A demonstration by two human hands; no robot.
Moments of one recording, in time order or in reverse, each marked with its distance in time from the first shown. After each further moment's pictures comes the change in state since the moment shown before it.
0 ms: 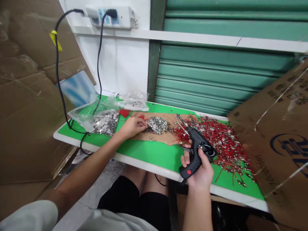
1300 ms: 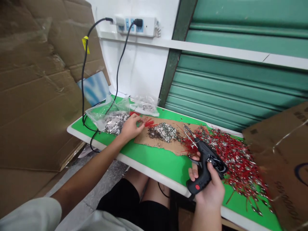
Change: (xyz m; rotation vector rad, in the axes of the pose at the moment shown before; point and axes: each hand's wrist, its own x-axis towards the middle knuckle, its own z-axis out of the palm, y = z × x) left_hand -0.015 -0.025 -0.021 0.318 0.423 -0.008; right_hand 0.002 -0.001 0.007 -0.087 0.037 0.051
